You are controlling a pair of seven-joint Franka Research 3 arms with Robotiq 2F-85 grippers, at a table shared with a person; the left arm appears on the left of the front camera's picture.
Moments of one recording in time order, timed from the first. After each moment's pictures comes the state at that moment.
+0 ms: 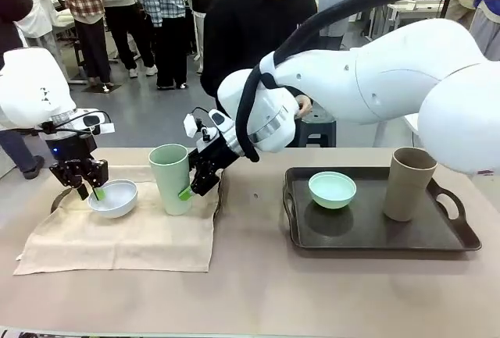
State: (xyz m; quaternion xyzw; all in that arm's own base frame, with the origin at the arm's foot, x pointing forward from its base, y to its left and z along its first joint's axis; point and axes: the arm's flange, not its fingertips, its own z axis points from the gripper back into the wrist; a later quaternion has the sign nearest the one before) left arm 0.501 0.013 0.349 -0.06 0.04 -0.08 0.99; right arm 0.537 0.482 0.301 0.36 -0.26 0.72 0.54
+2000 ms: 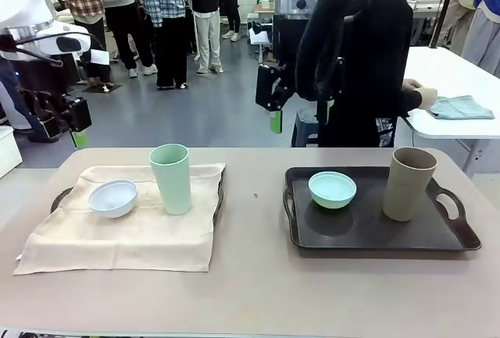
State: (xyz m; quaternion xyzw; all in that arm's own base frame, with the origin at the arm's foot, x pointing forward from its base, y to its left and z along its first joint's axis) left arm 0.420 -0.054 0.539 0.04 -0.03 -0.19 0.98; right arm 0.391 0.331 0.588 0.01 0.05 0.25 0.97
